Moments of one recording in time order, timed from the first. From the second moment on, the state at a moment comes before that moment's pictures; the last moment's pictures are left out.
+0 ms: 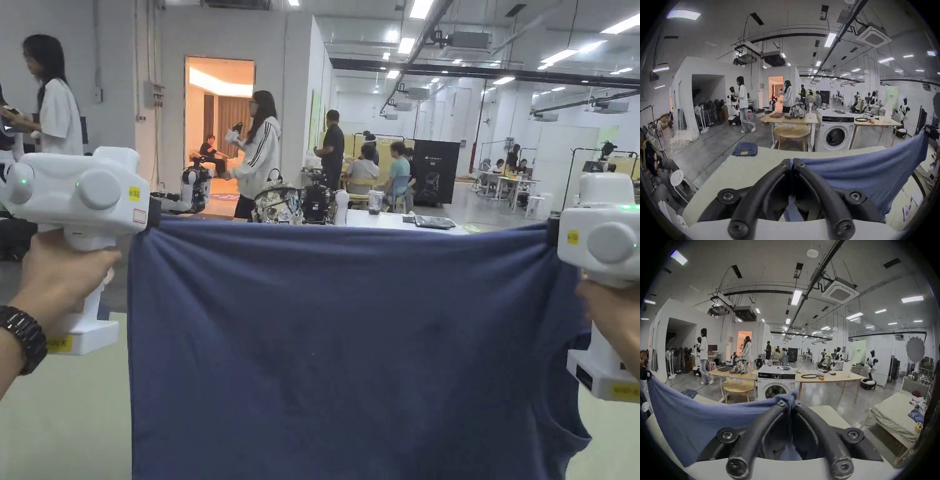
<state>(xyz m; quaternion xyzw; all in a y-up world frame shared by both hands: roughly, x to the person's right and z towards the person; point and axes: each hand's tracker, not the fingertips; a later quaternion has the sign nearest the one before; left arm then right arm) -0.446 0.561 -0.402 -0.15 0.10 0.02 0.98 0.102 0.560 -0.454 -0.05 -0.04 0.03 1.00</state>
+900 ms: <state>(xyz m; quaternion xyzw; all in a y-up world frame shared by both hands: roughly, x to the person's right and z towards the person) -0.454 0.499 -0.423 -0.15 0.11 -0.02 0.98 0.089 0.495 -0.471 -0.06 -0.03 0.07 1.00</state>
